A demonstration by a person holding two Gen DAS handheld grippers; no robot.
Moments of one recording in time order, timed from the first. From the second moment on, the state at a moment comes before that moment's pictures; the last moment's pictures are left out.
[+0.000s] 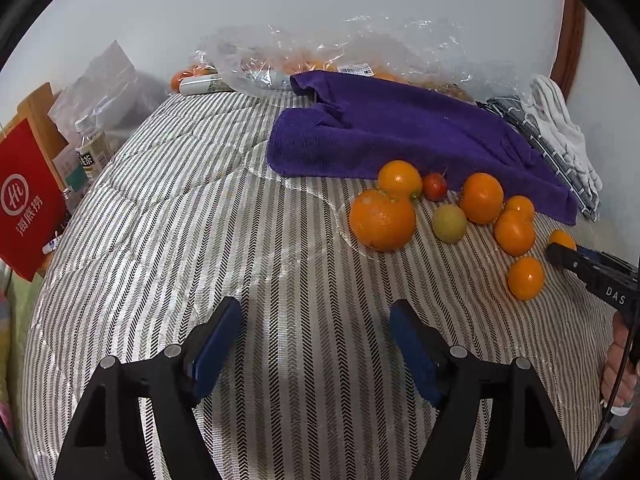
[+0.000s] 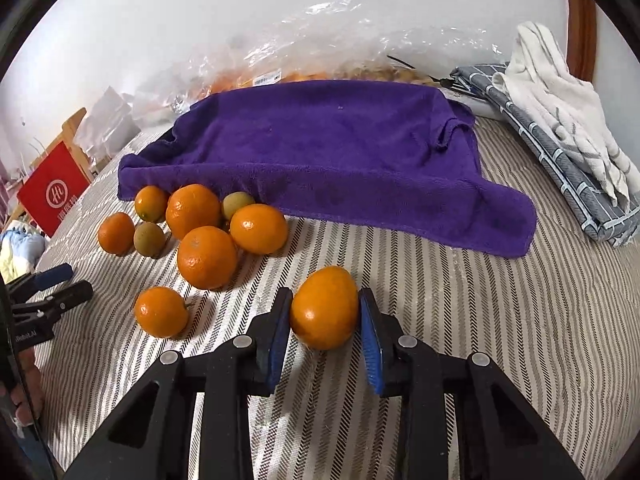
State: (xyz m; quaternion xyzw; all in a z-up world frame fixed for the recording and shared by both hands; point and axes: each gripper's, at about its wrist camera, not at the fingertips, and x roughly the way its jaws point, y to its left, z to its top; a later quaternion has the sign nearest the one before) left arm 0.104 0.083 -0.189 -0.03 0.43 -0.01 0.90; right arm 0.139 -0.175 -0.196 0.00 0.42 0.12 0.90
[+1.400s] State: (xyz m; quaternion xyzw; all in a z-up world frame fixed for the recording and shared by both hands) left arm 0.133 0.079 -0.171 -0.13 0.36 -0.08 0.92; right arm 0.134 -0.203 -0.191 0.07 0.41 0.10 0.91
